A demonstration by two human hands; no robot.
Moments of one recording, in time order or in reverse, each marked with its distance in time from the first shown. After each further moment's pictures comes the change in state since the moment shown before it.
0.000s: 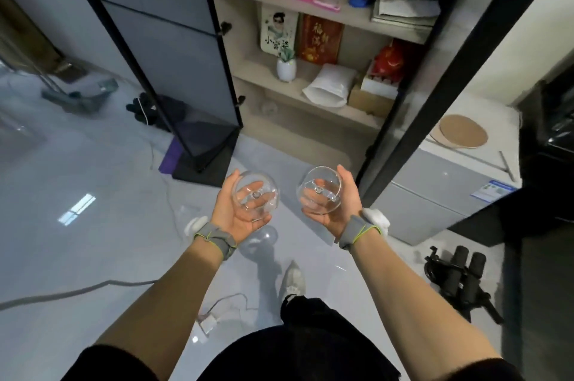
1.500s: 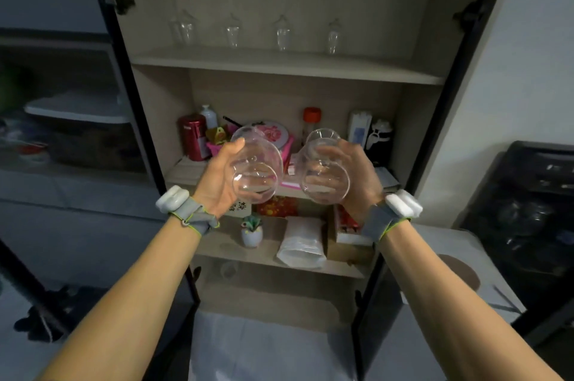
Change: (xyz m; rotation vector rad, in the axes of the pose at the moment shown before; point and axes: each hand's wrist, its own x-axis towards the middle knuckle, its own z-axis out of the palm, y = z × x) left_hand 0.095 0.445 0.245 0.456 -0.793 0.484; right_hand 0.043 -0.336 0.283 -0.219 -0.012 -0.914
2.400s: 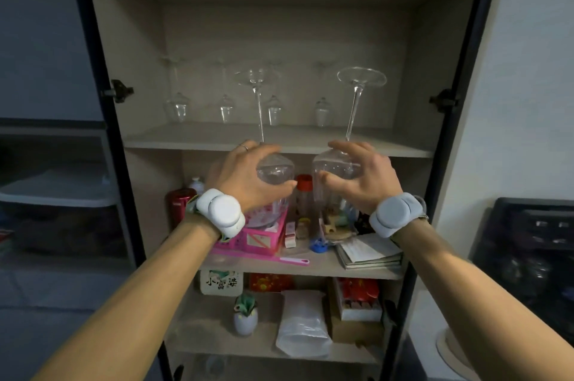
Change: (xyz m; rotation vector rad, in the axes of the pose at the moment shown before) left_hand 0.065 0.118 0.038 1.548 0.256 0.714; right_hand 0.069 -0.100 0.028 -1.227 0.265 -0.726
